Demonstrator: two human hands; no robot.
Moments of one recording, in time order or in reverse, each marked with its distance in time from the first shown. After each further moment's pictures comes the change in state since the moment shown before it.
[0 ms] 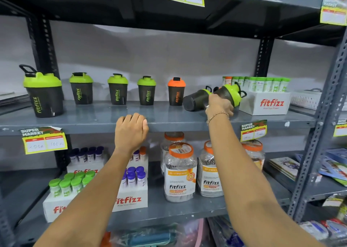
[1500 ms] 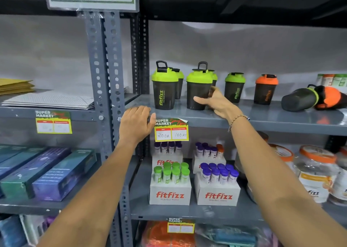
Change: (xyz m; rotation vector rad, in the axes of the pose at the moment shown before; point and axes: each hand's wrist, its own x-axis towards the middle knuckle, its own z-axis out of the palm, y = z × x) left_hand -0.068 -0.328 -0.045 0.064 0.082 -0.012; right_hand -0.148 0.080 0.269 -0.221 -0.891 -0.257
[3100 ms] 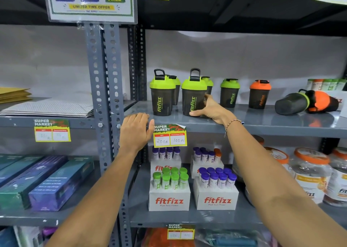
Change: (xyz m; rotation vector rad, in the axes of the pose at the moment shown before) left_hand -0.003 0.005 -0.002 -0.043 0.011 -0.048; right_hand -0.004 -0.001 0.003 -0.186 -0.059 0.031
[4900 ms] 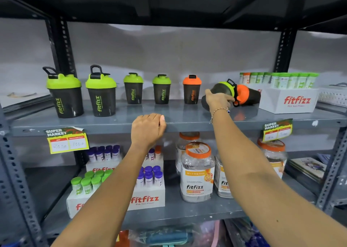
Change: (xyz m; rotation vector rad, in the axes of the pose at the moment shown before) left_hand 0.059 0.321 0.040 -0.132 -0.118 0.023; right_hand -0.051 0.067 -0.266 0.015 0.794 0.341
